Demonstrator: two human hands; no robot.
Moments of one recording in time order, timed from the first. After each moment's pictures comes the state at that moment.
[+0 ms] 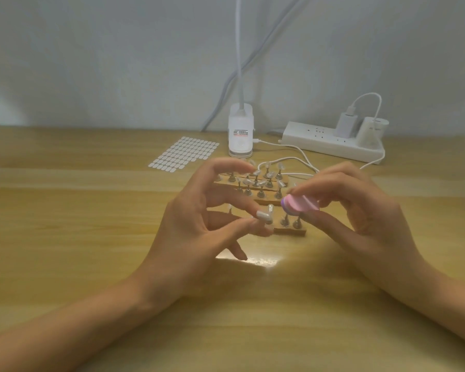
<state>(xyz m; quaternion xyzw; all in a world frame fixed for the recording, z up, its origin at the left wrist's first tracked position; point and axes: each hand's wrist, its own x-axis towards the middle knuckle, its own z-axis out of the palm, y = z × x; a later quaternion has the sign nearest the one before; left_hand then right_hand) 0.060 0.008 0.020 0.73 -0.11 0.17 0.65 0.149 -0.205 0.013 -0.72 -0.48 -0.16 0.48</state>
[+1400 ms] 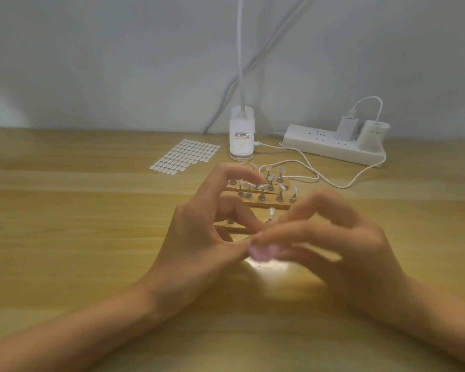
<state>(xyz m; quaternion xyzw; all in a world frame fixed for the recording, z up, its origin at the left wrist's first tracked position) 0.058 0.003 0.023 0.78 -0.12 0.20 0.58 0.130 -0.190 0.017 -0.70 -0.56 -0.22 0.38</state>
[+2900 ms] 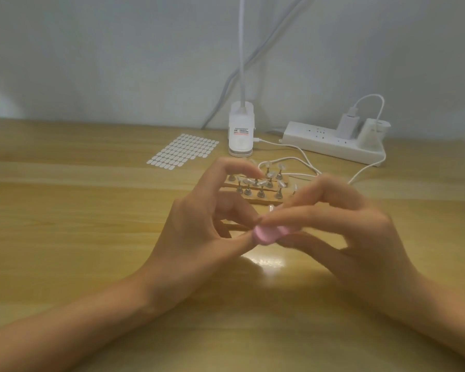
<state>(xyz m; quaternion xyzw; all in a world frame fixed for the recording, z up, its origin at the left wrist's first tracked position) 0.060 0.005 0.023 0.78 -0.14 0.20 0.58 0.135 -0.193 0.026 -0.72 -0.53 -0.19 0.40</state>
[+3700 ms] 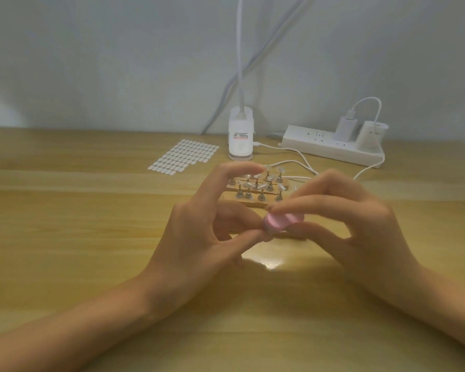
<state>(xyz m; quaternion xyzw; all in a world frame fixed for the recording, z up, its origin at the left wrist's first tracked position) 0.058 0.006 0.021 0.78 -0.15 0.20 0.57 0.138 -0.195 0.024 -0.72 -0.53 -0.21 0.40</state>
